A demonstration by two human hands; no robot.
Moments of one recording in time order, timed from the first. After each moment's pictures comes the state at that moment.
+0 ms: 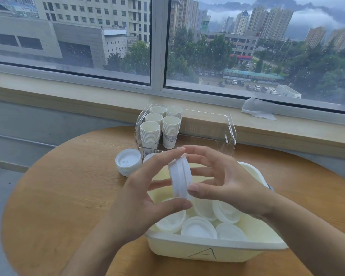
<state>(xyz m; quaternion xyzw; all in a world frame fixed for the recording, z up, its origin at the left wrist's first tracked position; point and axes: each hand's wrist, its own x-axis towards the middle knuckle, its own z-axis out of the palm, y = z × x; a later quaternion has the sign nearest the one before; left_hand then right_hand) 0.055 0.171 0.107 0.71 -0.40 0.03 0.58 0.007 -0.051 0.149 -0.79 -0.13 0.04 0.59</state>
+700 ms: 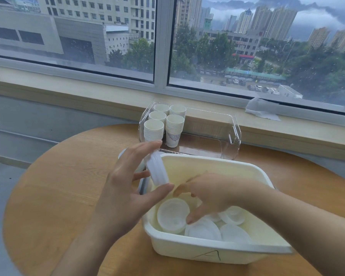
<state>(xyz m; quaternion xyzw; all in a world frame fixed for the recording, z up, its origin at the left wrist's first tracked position) 0.072 0.194 0.095 0.75 -0.32 0.17 0.55 0.067 -0.040 0.117 -0.95 -0.18 0.24 -0.03</state>
